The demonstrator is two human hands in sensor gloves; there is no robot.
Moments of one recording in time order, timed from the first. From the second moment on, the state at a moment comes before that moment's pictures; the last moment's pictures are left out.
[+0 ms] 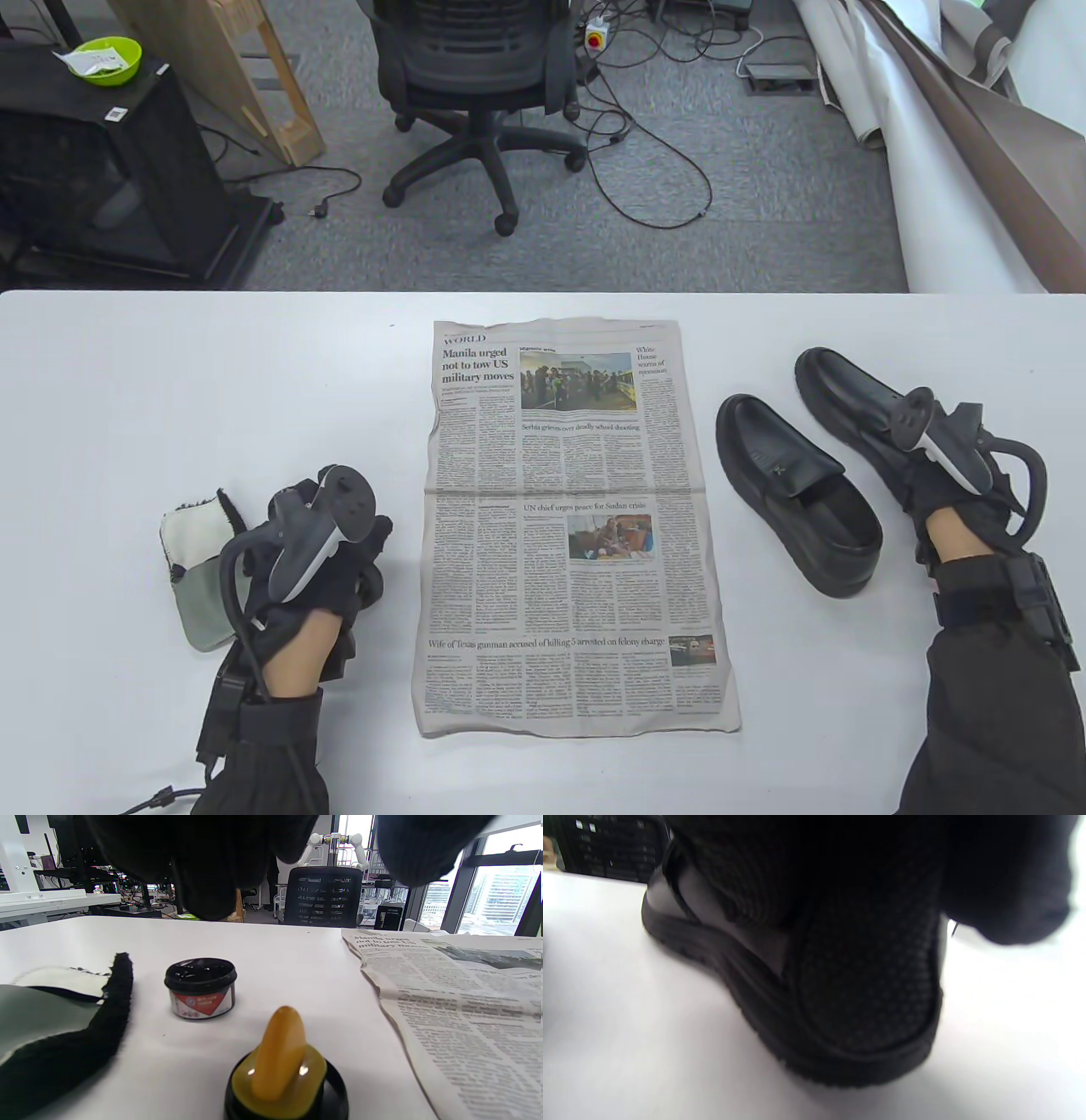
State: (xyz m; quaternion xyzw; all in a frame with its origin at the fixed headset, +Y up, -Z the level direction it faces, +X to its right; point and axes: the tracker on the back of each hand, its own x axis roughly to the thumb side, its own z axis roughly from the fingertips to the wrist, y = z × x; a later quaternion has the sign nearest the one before) left_hand -0.233 -0.678 -0.285 -0.08 0.14 0.01 0.99; right_hand 0.394 -0.695 -0.392 0.22 -0.02 -0.97 0.13
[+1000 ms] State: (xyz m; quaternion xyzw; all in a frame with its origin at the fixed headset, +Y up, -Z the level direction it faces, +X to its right) left_hand -0.276 -0.659 -0.274 -0.01 0.20 -0.02 0.98; right_hand 0.129 -0.699 -0.251 -0.23 0.09 -0.97 0.07
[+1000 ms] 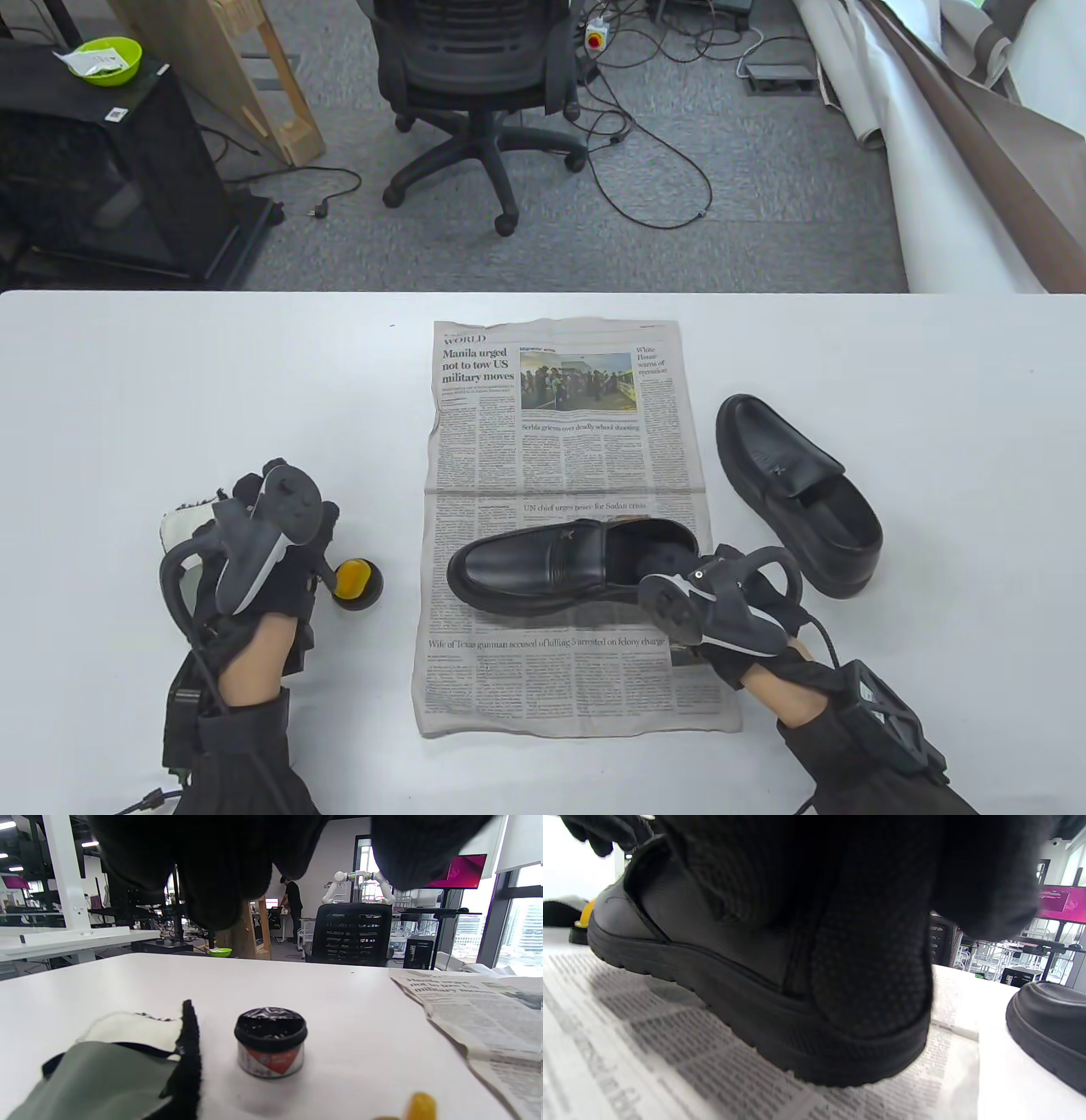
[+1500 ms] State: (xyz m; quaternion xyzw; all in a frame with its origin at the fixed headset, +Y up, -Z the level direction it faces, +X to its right) left_hand -0.356 -0.688 -0.278 -0.15 0.27 -0.03 0.95; right_hand 0.126 -0.724 -0.256 -0.23 0.01 -0.97 0.07
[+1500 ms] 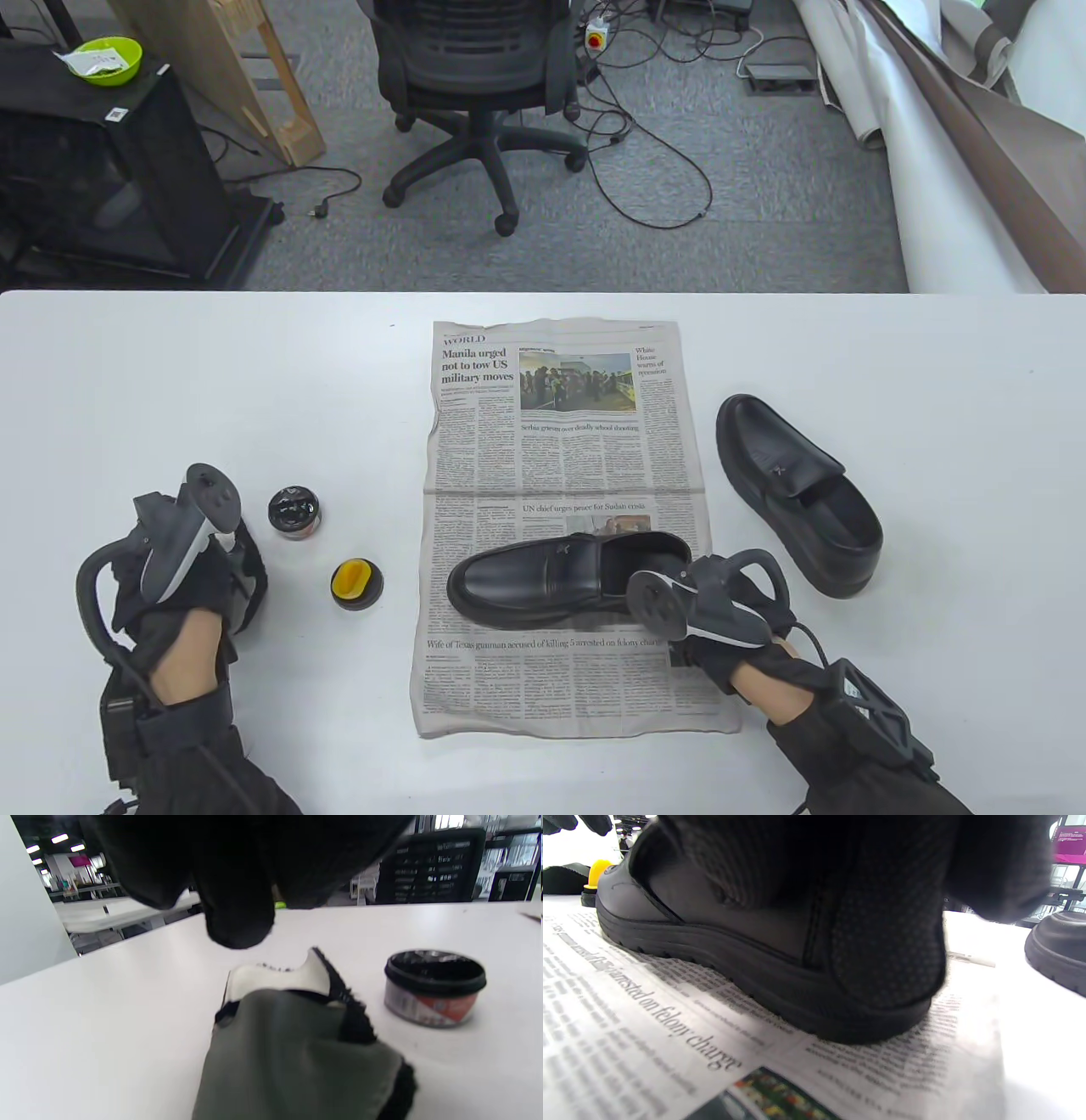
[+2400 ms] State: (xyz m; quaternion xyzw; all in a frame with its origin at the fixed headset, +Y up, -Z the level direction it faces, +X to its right) left_hand -0.354 -0.684 -0.279 -0.12 0.28 0.00 0.95; right_hand 0.128 -0.723 -0.259 -0.24 -0.01 -0.97 0.06
